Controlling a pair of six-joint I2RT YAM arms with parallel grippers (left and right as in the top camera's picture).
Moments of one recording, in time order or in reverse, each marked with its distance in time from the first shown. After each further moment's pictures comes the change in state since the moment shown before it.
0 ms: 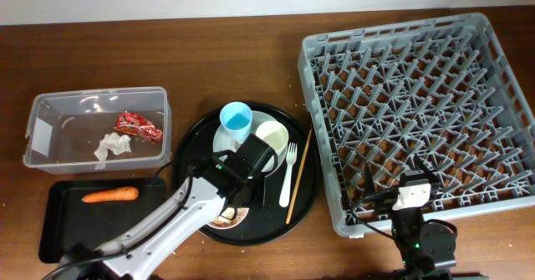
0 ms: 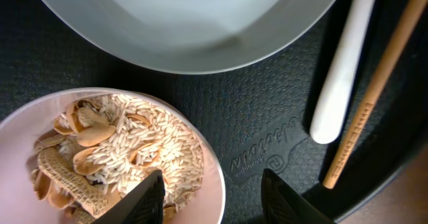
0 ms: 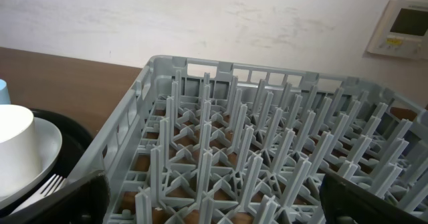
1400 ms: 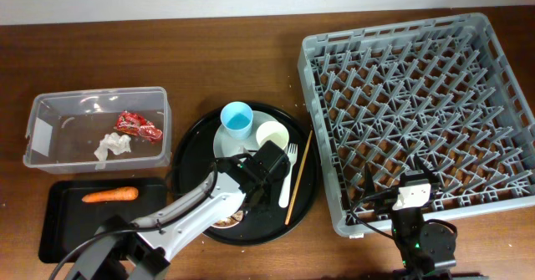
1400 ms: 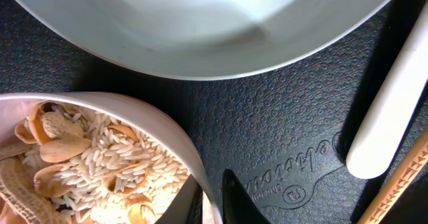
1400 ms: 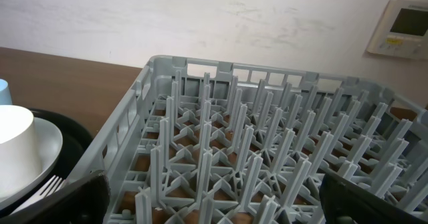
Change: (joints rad) left arm -0.059 0.149 0.000 0.039 -0.078 -0.071; right arm 0.000 0.000 0.000 0.000 0.000 0.000
